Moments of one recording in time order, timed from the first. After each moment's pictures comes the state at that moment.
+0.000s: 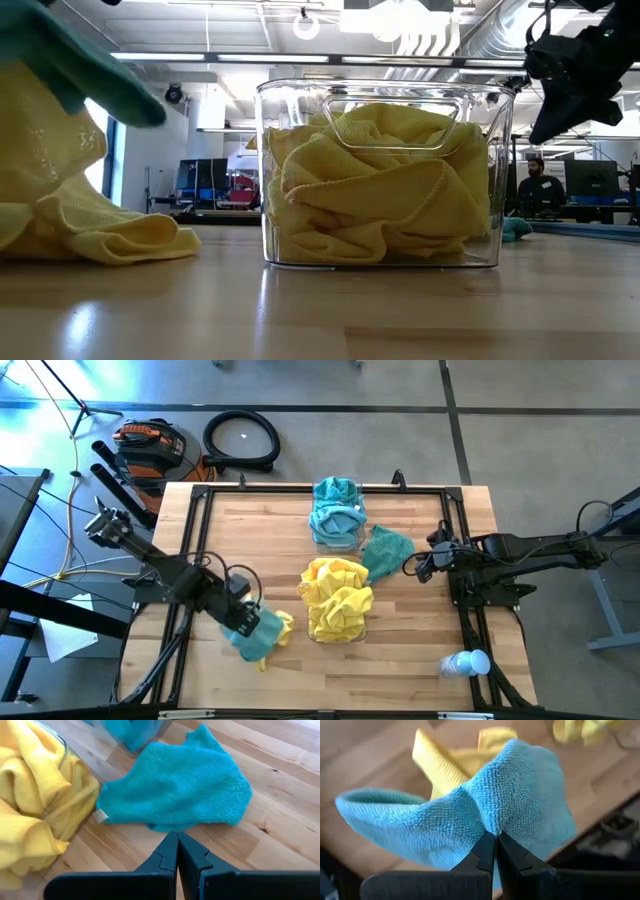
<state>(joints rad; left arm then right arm) -0.56 1.29 1.15 -1.12 -0.07 -1.55 0.07 0.65 0.59 -0.92 0.37 0.92</state>
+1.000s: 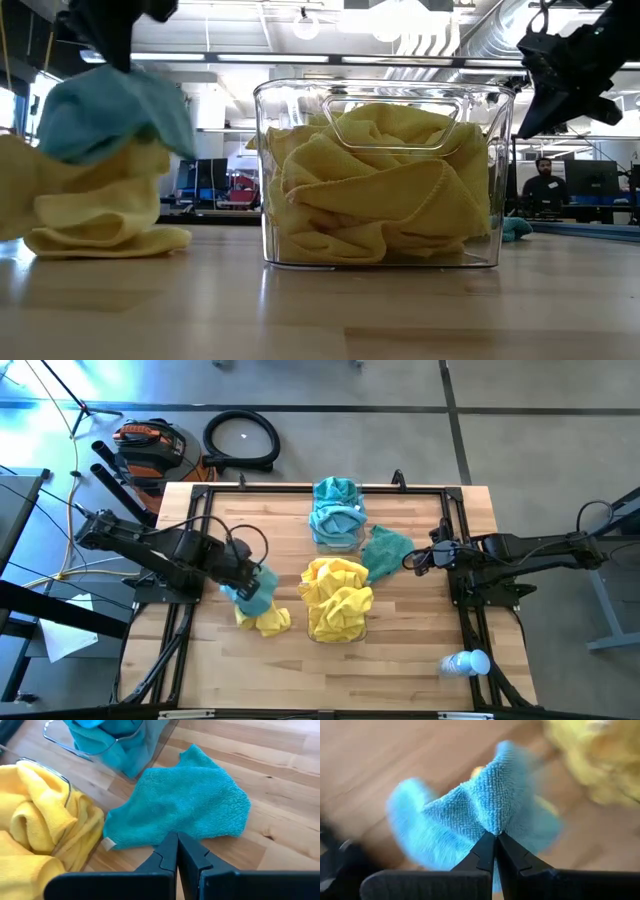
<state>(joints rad) -0.25 1.19 1.15 -1.28 -0.20 -1.15 0.07 0.65 0.59 -0.87 0.45 1.04</state>
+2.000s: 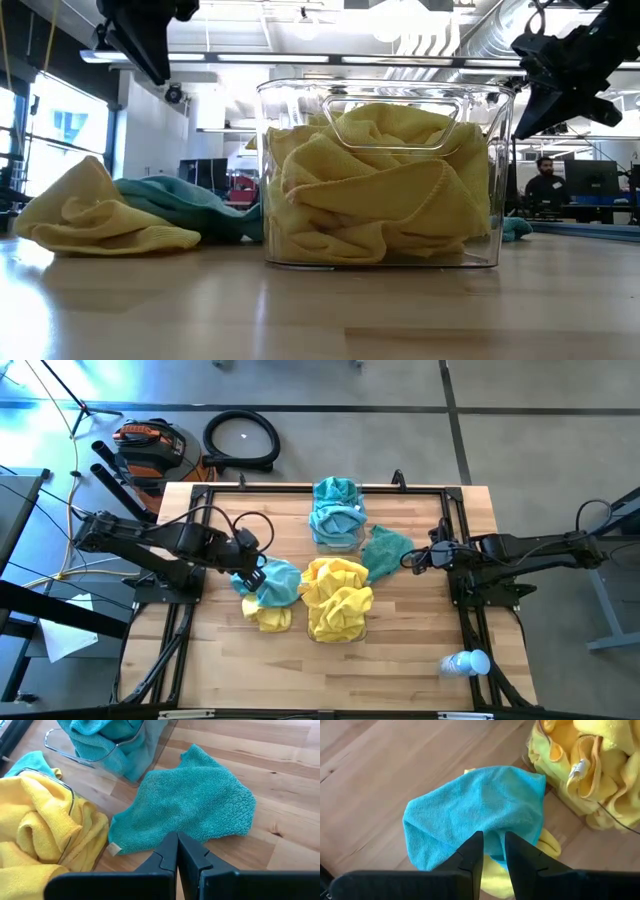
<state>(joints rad) -0.15 1.19 1.14 -1.16 -0.30 -0.90 0.07 0.67 0.59 -0.85 0.45 1.10</state>
